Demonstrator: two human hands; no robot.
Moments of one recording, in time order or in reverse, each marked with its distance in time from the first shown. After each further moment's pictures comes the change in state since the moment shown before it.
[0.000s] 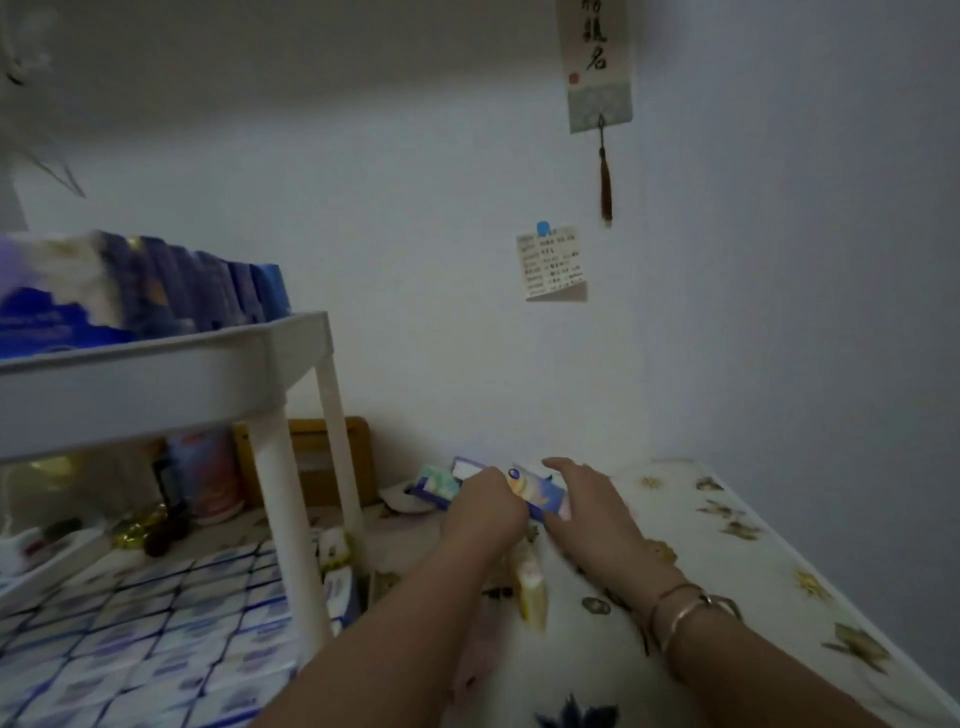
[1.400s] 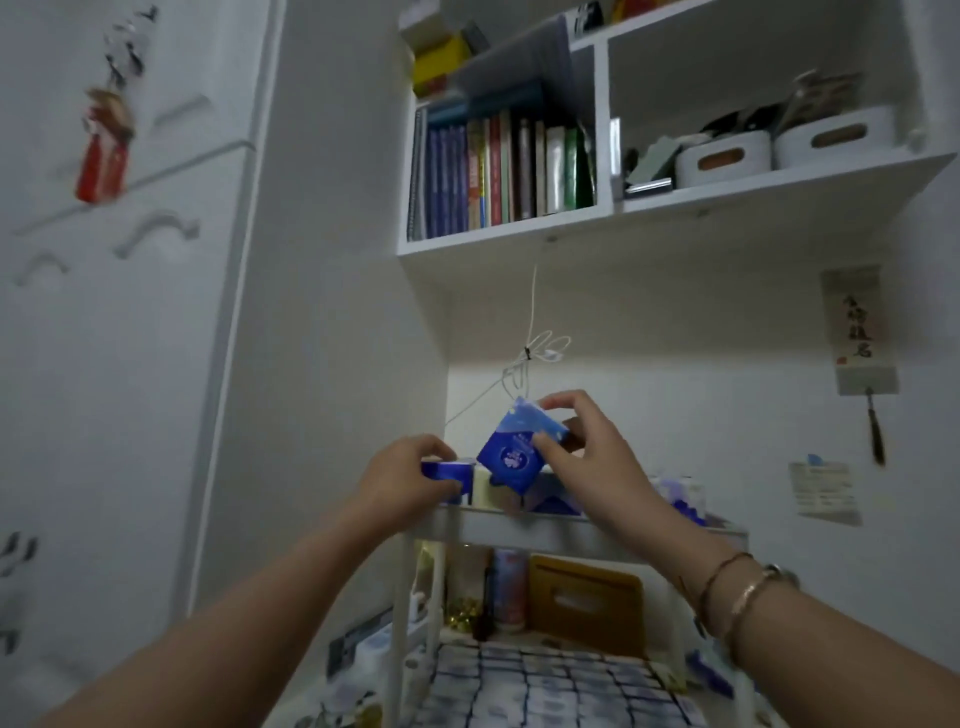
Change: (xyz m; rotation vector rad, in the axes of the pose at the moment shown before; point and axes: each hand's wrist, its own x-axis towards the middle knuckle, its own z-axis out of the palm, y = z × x) left_hand -0.281 -0.200 -0.348 -0.096 0.706 0.043; right_hand -0.120 -0.443 -0.062 0.583 -0.004 -0.595
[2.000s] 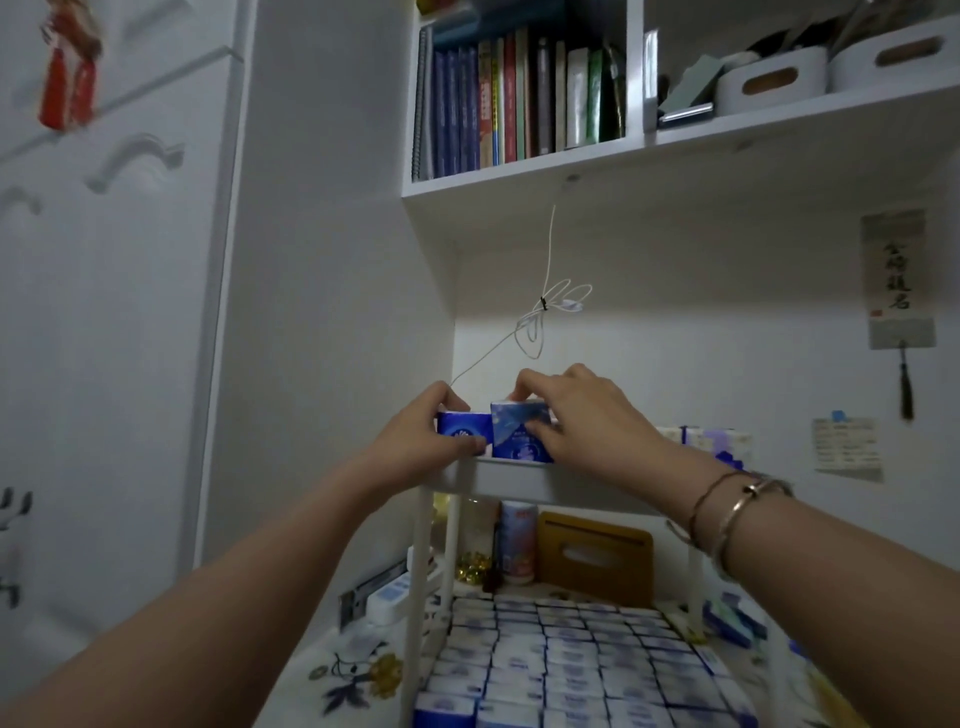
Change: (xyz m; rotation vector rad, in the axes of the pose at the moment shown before) left_hand 0.011 -0.027 0.010 -0.265 -0.125 0.043; right_hand 0.022 0.007 0.029 -0.883 -0.254 -0.244
